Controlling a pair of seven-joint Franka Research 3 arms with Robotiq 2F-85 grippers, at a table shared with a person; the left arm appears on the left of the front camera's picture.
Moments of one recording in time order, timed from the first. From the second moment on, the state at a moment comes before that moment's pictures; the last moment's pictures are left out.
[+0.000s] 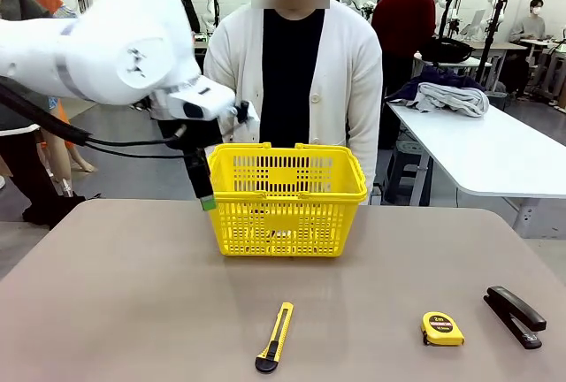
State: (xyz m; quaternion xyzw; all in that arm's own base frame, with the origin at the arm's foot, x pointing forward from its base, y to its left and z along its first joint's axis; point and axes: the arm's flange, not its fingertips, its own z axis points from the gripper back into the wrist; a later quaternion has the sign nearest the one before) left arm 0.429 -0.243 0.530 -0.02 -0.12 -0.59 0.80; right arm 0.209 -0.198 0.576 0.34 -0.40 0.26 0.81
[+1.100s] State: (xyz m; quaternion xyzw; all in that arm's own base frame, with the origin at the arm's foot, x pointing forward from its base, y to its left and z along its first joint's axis) left arm 0.354 0.102 0.542 -0.25 -0.39 -0.51 0.73; right arm 0.209 -0.198 0.576 0.34 -0.40 0.26 0.81
